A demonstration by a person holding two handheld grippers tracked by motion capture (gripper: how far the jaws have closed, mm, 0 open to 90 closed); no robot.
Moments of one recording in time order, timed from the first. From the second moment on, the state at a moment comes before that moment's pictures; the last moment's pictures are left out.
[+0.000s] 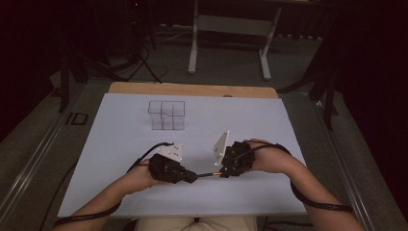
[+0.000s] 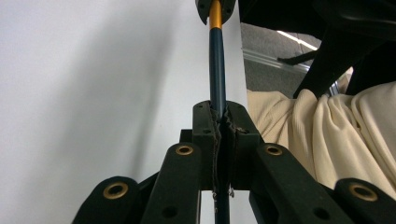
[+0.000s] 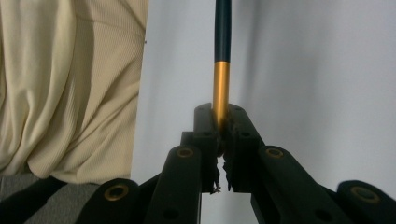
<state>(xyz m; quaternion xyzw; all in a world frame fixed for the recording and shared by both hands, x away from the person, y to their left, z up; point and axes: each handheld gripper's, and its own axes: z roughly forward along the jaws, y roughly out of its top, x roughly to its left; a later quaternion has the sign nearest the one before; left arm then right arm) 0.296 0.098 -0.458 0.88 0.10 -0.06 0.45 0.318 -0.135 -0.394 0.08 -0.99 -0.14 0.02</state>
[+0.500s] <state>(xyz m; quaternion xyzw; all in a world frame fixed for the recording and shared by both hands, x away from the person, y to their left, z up) 0.292 0.120 -0.467 0.84 0.13 -0.06 0.52 0.320 -0.157 -0.376 0.03 -0.97 -0.25 0.00</state>
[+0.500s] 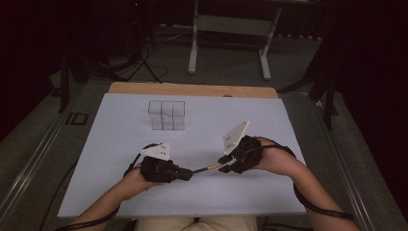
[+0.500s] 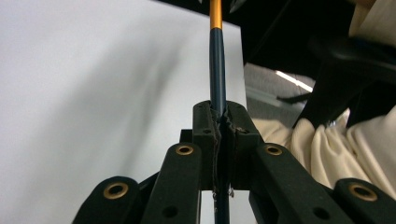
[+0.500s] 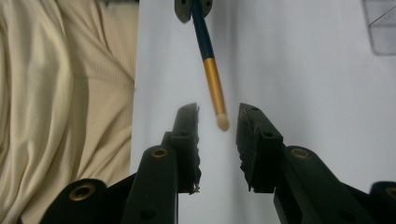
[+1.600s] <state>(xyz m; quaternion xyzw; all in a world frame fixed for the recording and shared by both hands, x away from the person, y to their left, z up) 0.291 0.106 -0.470 0.85 0.11 -0.08 0.51 0.319 -0.150 -0.385 0.06 -0.97 -0.22 0.06</state>
